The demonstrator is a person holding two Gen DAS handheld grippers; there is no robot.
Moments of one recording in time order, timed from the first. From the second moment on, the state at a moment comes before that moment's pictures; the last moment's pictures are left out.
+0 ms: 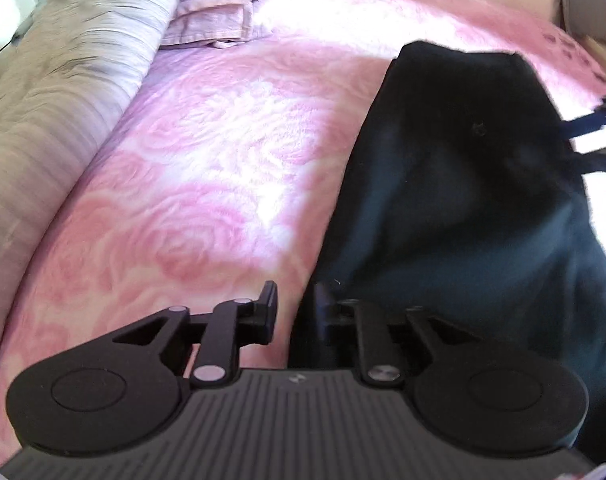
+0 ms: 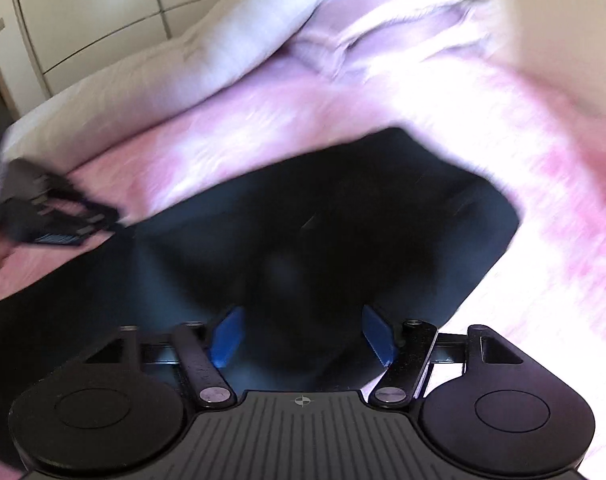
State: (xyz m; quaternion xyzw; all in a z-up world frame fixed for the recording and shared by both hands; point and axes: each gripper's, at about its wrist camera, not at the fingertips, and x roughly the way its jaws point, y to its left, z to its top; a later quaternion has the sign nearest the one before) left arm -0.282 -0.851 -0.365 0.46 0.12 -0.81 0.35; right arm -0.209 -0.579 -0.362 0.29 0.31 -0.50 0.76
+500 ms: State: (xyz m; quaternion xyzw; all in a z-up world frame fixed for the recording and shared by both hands) left arm -0.158 -0.719 -0.387 0.56 0.18 -0.71 0.39; right arm -0.231 -0.586 -0.377 0.30 0.35 -0.54 0.70
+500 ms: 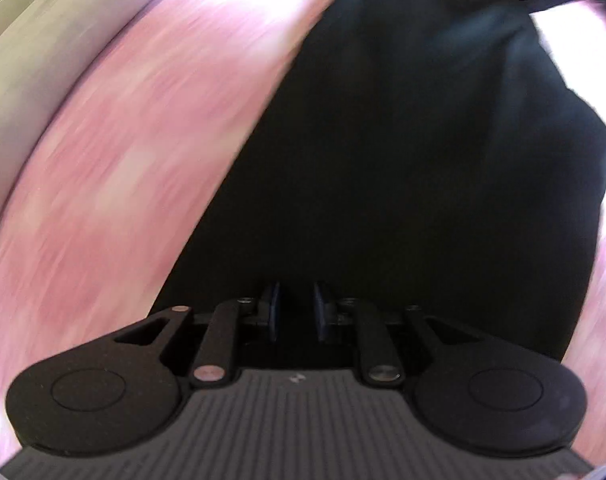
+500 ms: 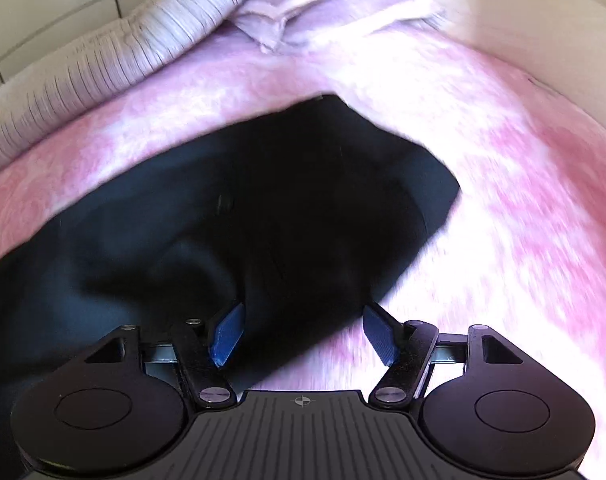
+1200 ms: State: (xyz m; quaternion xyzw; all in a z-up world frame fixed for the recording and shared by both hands) left arm 0.138 -0.535 -0.365 0.50 0.34 -0.48 0.63; right arm -0.031 -0.376 -0.332 0.23 0.42 -0.30 0.83
